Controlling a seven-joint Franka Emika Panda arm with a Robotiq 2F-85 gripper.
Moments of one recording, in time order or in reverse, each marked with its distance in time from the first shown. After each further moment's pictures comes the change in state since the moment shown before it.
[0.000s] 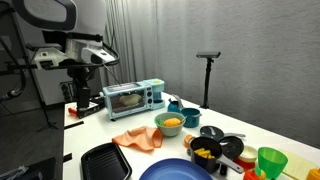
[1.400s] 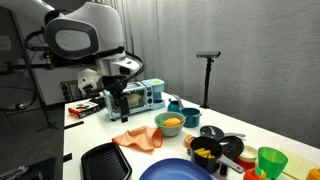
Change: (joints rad) arm -0.016 0.207 -0.005 0.013 0.039 0.513 0.008
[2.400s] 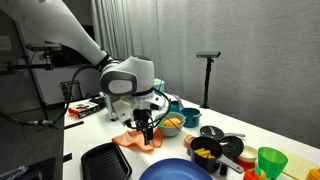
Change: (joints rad) arm -0.024 0.483 0.059 0.240 0.064 0.170 -0.034
